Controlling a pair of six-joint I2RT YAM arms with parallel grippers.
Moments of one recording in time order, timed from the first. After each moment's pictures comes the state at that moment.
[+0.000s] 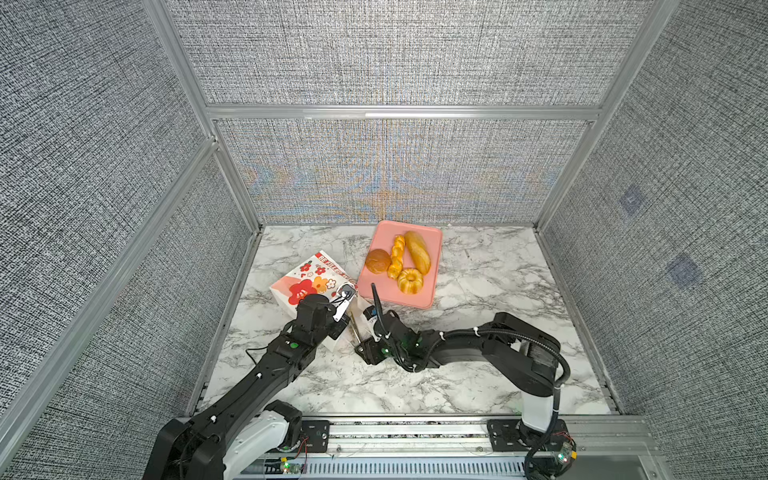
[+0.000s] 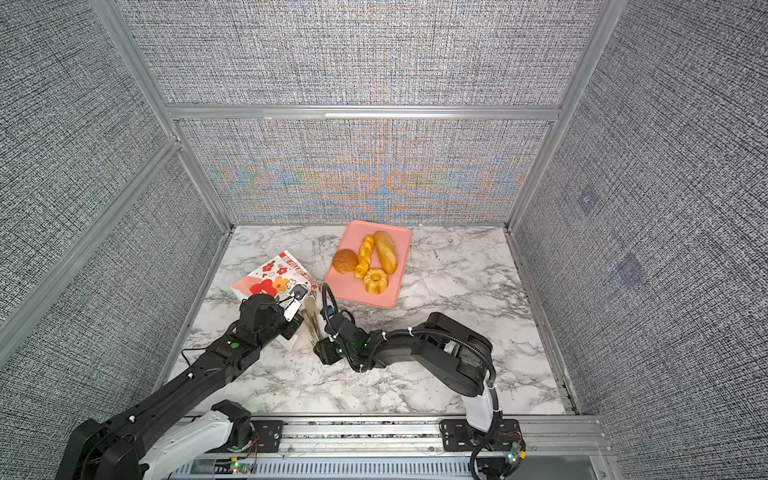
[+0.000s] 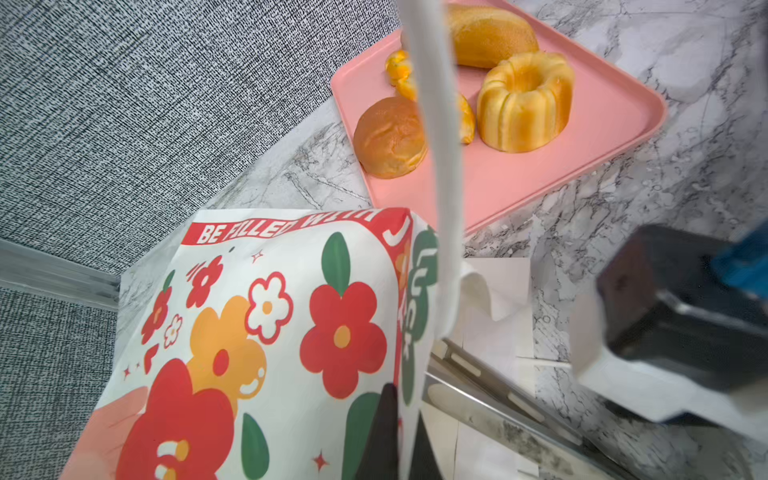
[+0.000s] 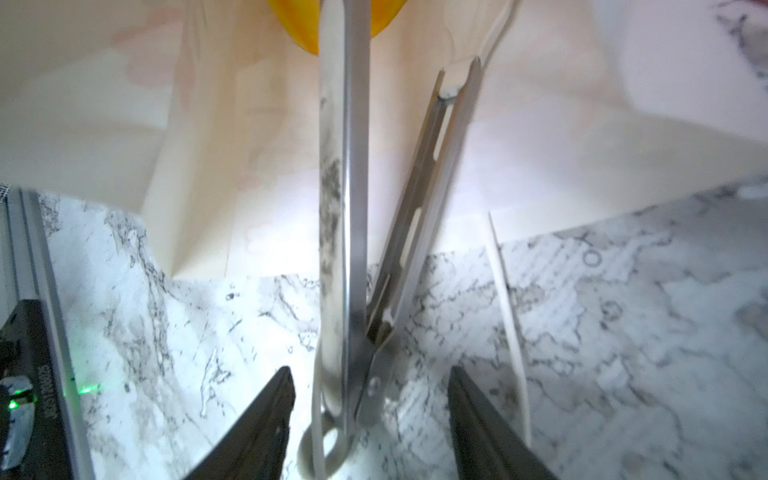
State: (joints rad) left arm -0.47 0.99 0.51 -0.08 -0.05 0.38; right arm 1.08 1.92 0.96 0.25 -0.02 0.53
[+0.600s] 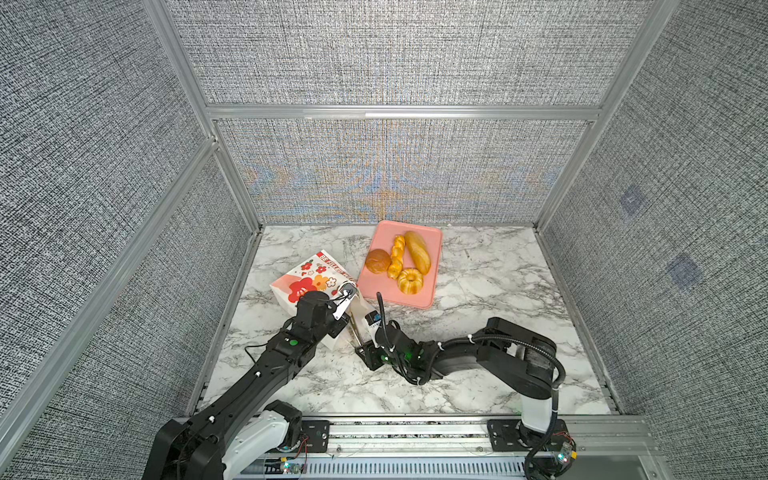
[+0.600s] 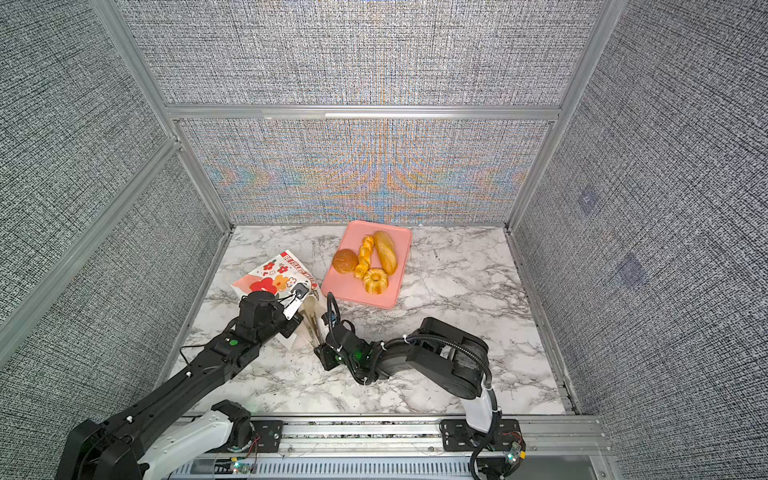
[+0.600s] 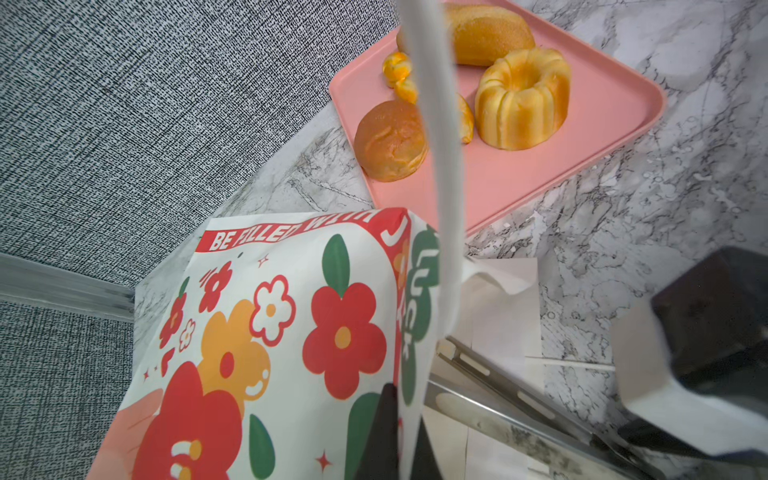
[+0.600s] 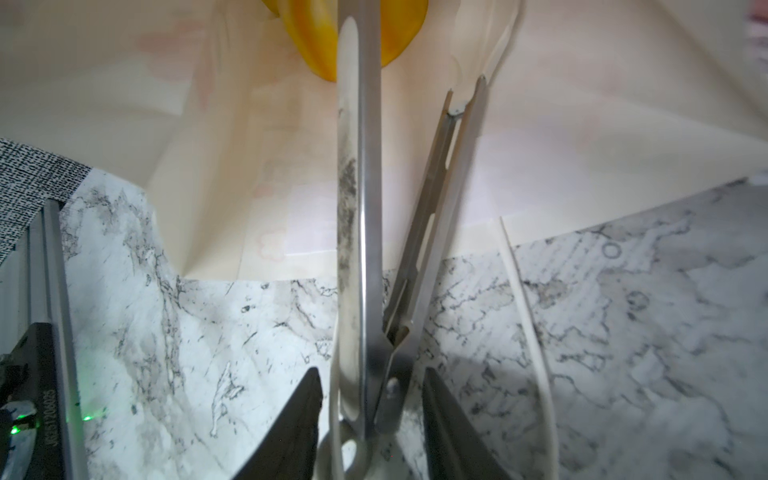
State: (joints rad) left arm -0.47 0.99 0.54 -0.13 -0.05 0.42; right arm 1.12 1.95 0.91 0.42 0.05 0.57
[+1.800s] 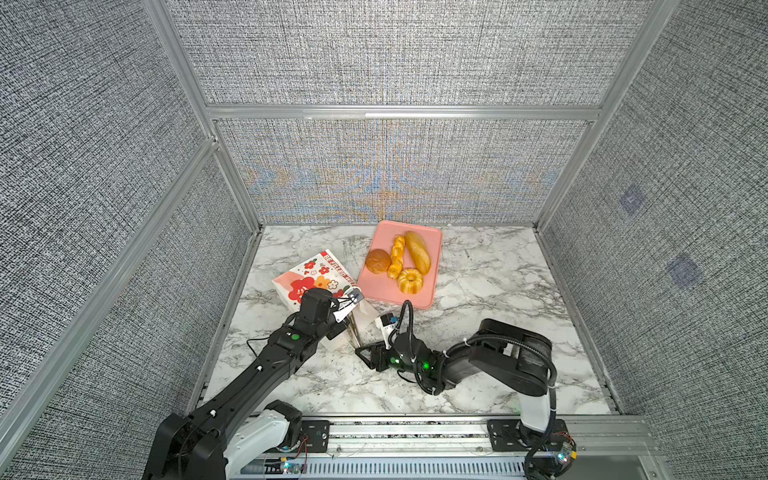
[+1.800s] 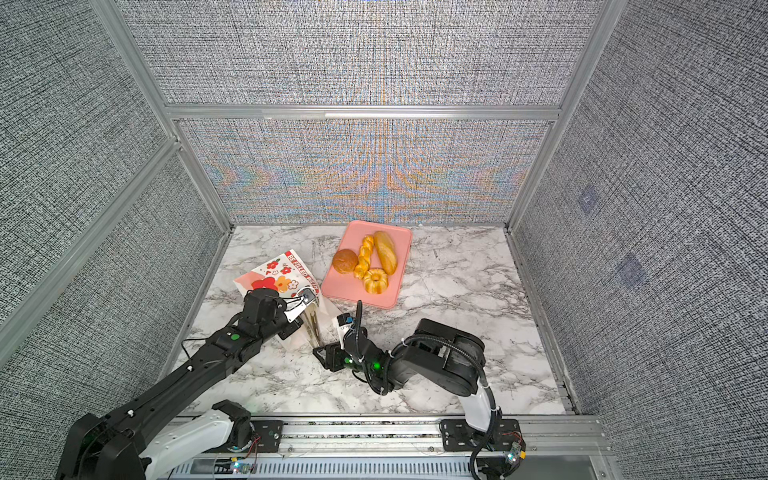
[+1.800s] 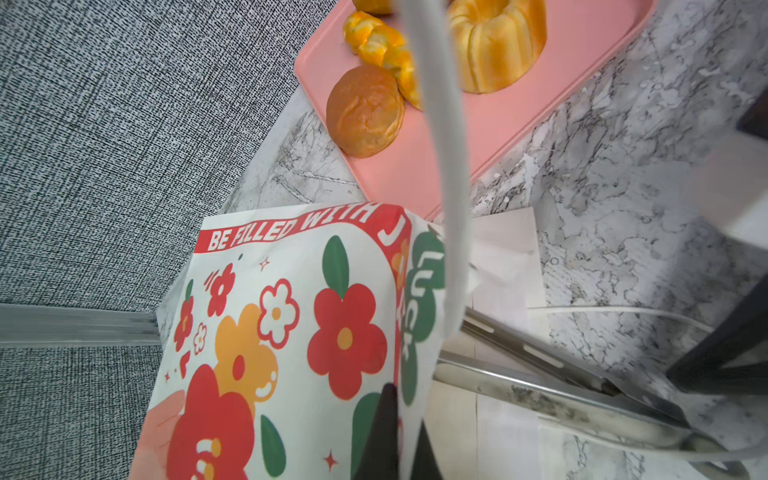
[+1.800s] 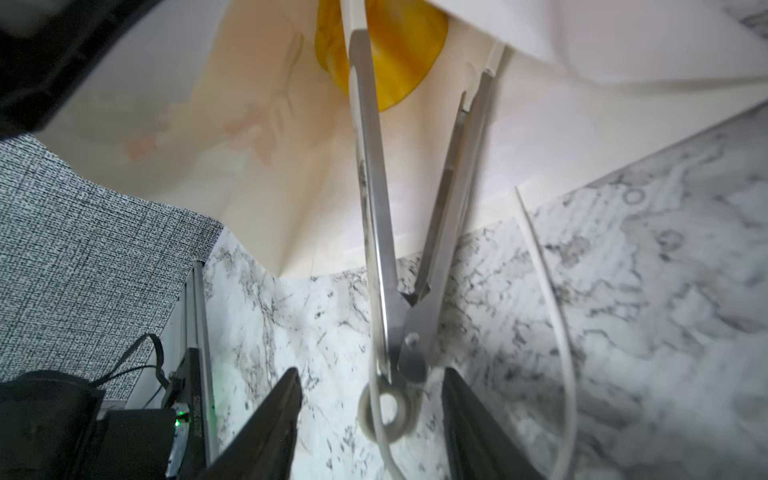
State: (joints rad) left arm -0.48 1.03 0.60 -0.24 -0.07 0.60; right arm 1.09 1.99 0.73 0.91 -0.04 0.84
